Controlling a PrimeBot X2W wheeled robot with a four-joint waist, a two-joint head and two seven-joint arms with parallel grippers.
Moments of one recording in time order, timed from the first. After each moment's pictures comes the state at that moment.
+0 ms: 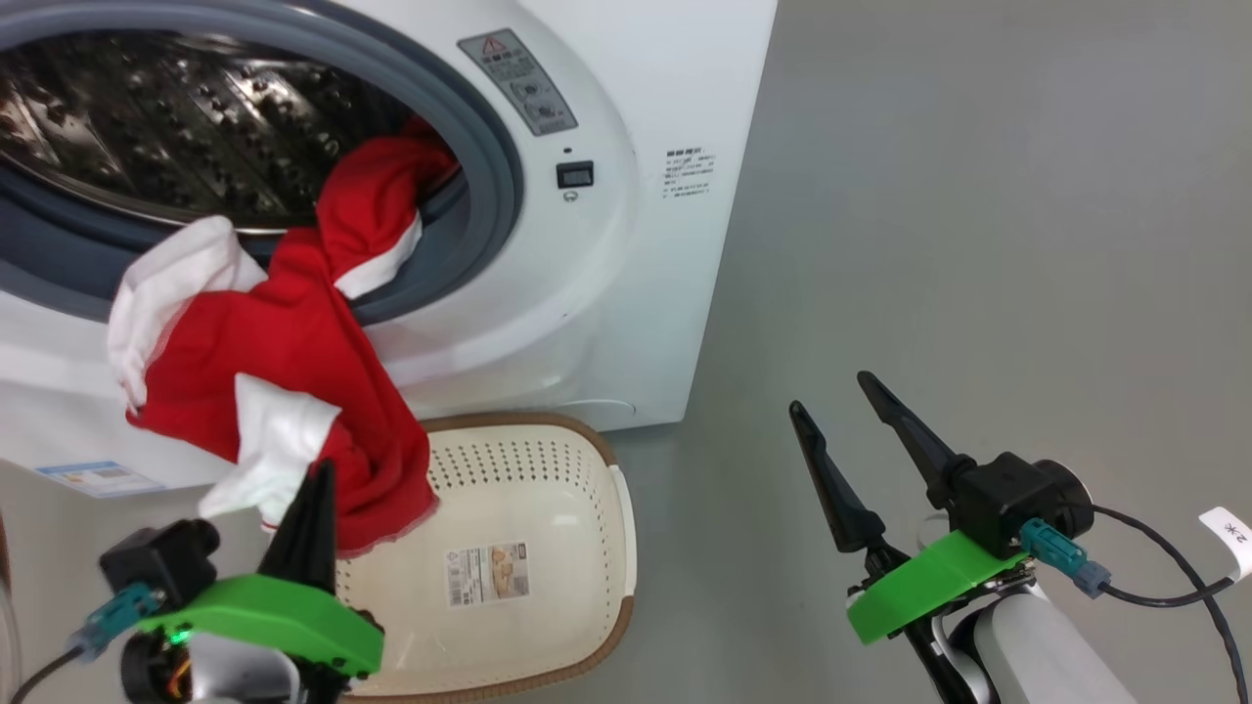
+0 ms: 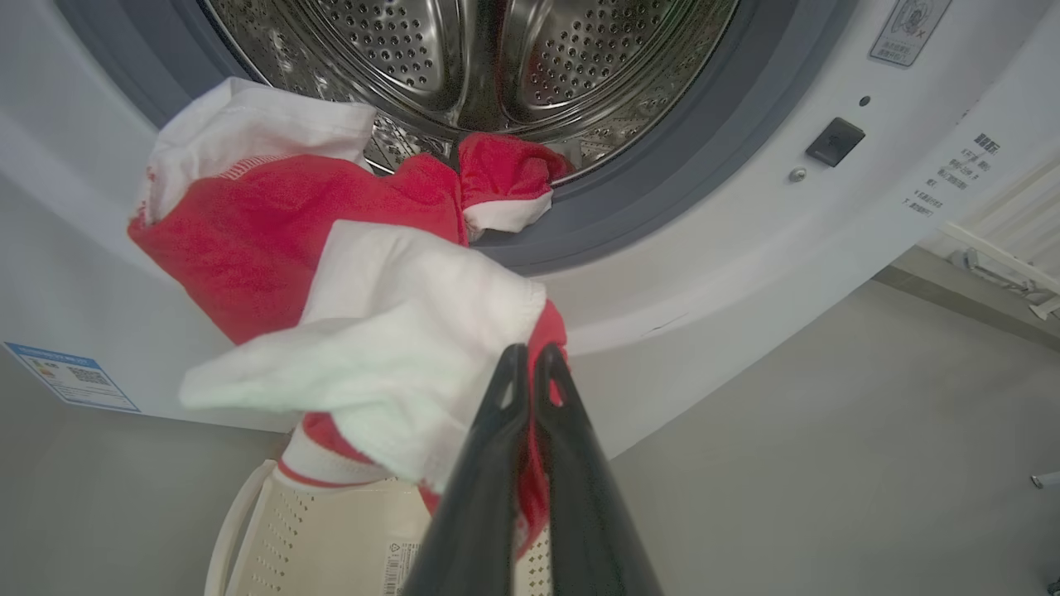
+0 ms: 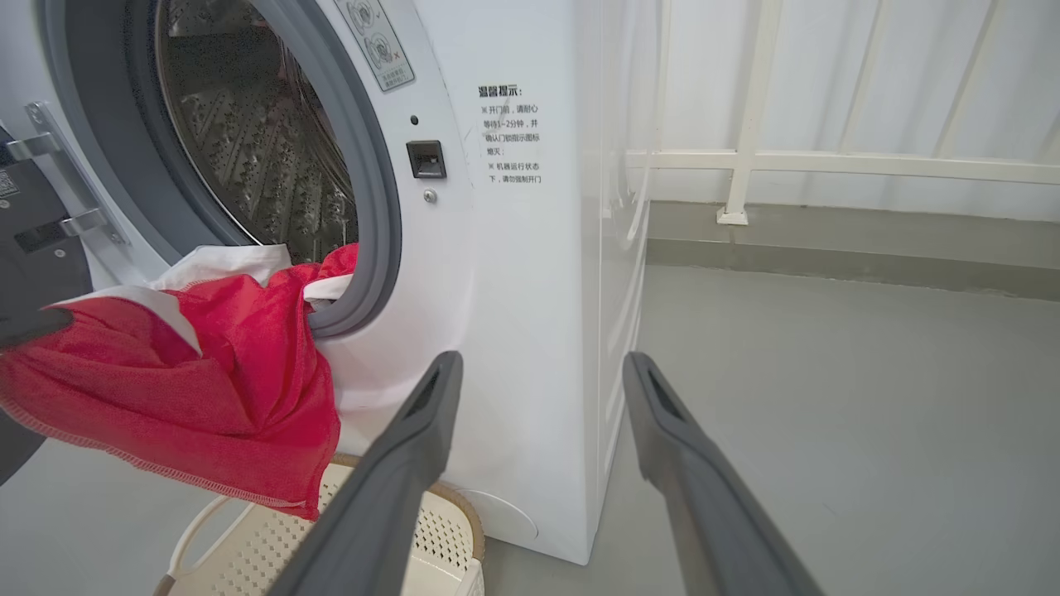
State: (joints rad) left arm -0.16 0.07 0.00 0.17 -0.51 0.02 0.02; right arm -0.23 -0.05 0.23 0.29 0.25 0.12 -0.26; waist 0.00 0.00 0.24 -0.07
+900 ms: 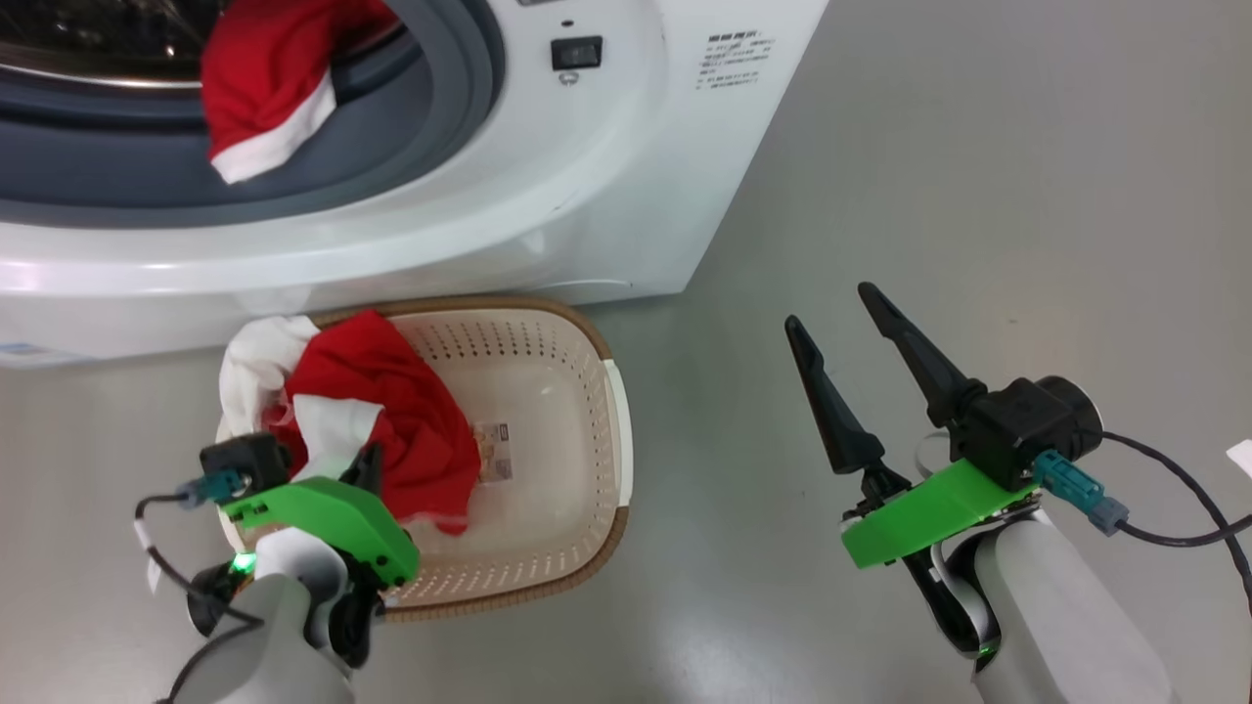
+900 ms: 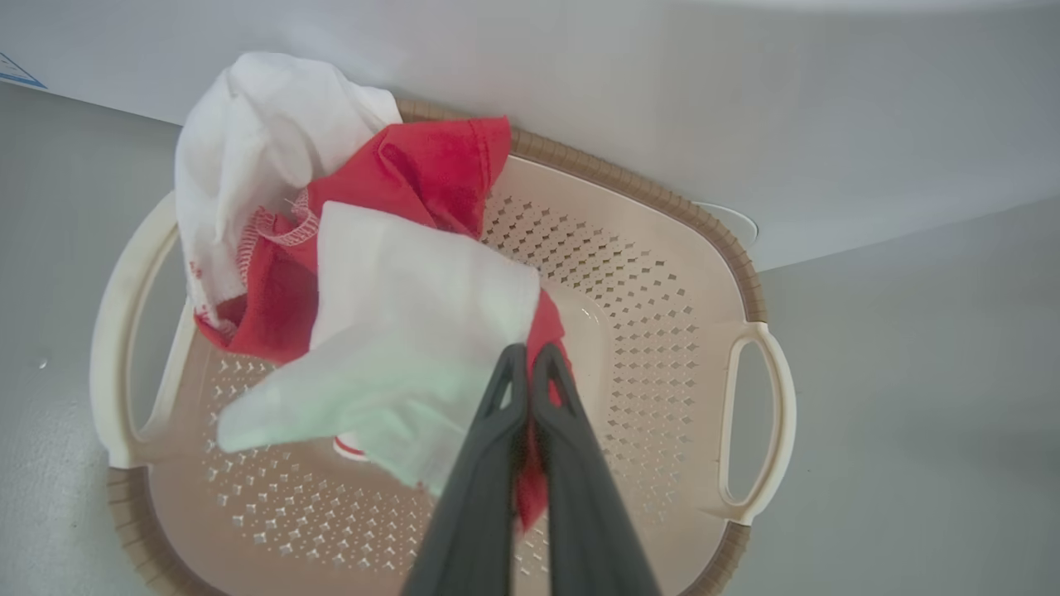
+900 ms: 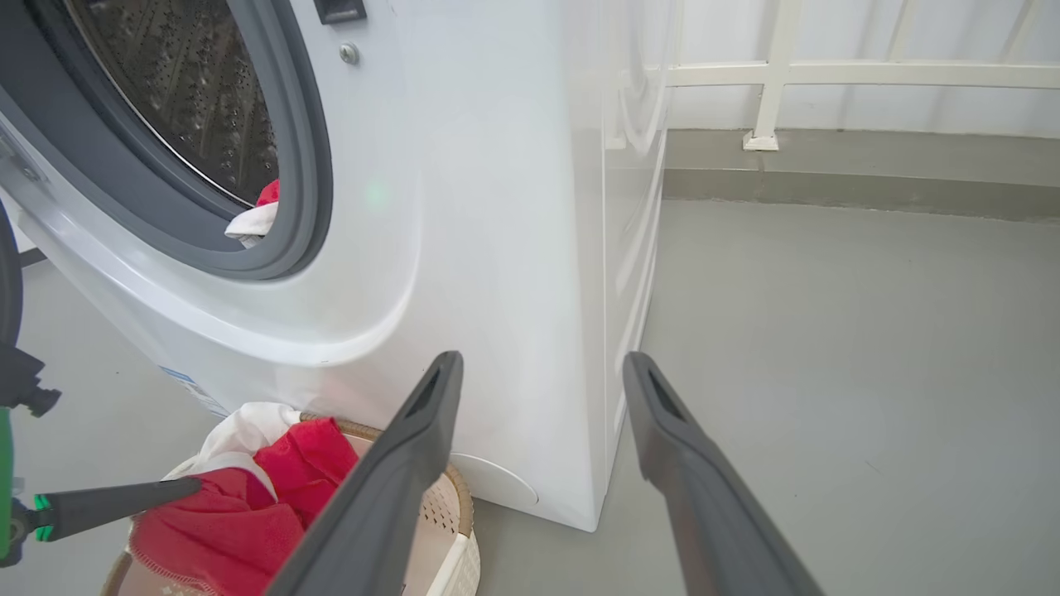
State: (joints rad) left arm -0.64 0.03 -0.13 1.05 -0.60 -0.07 -0.08; right arm -0.35 -0.05 0.23 0.27 0.25 0.12 -0.26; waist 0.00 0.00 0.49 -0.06
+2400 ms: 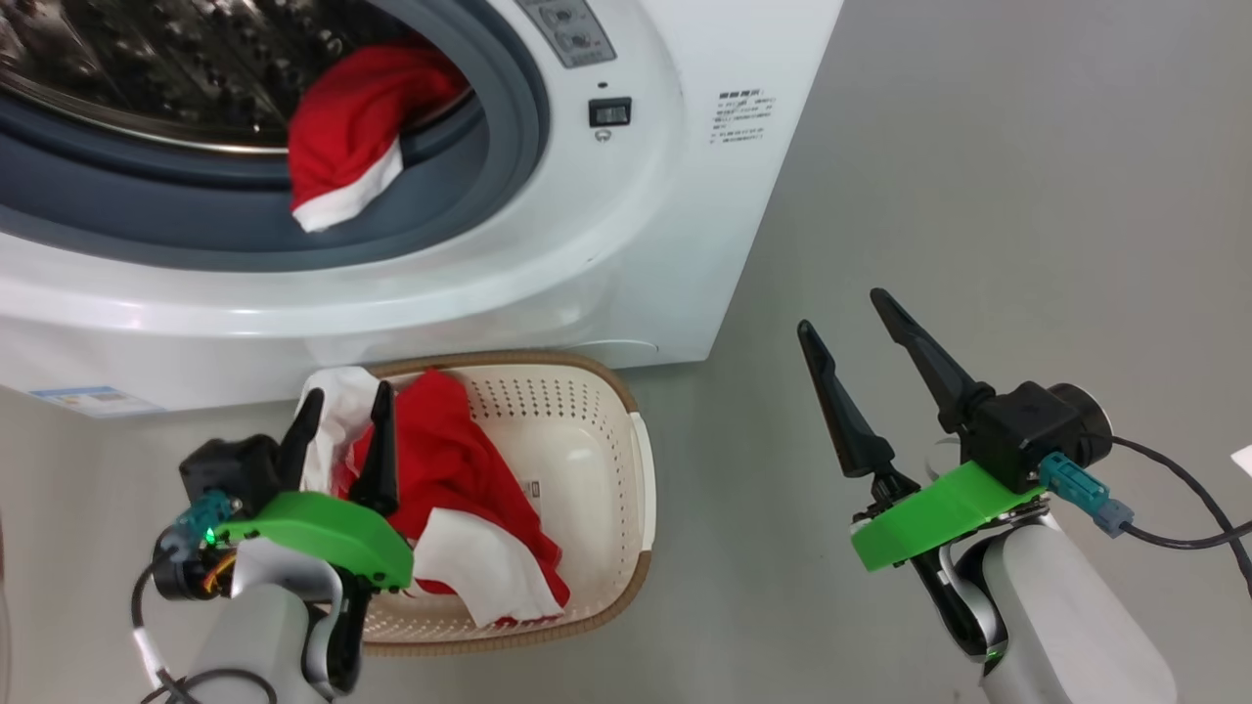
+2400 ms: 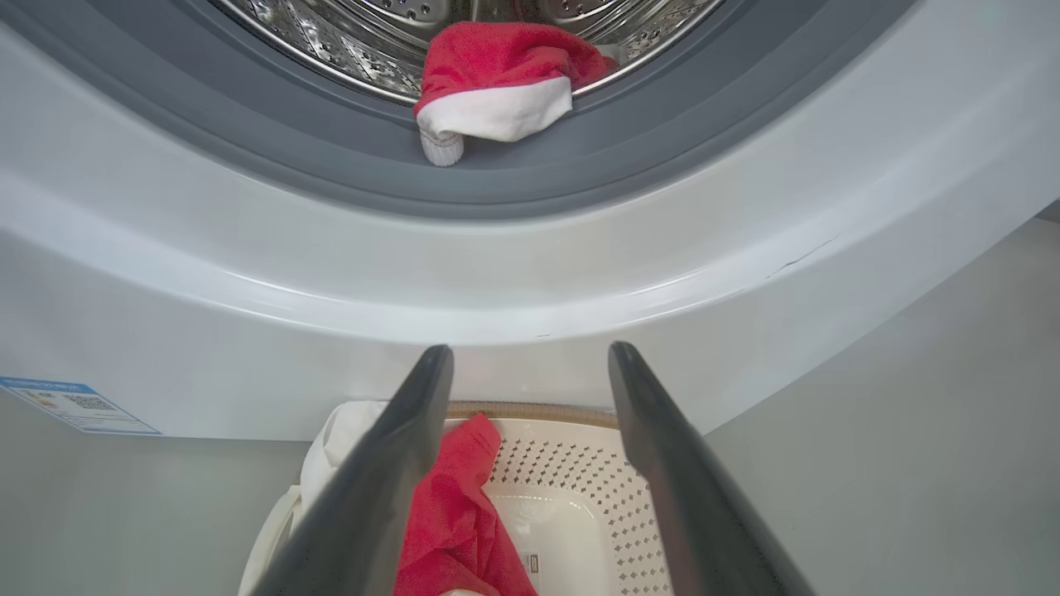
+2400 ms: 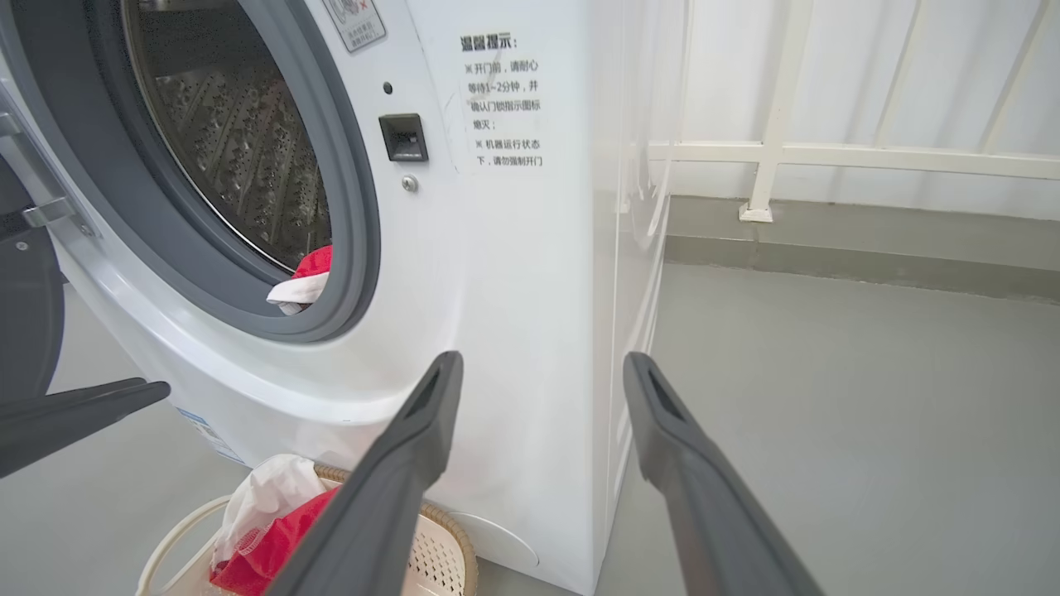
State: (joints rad) left arm -0.52 0.07 -0.14 0.74 -0.42 -0.05 -0.25; right arm -0.34 -0.06 0.21 0.29 0.24 0.12 -0.26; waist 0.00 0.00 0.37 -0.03
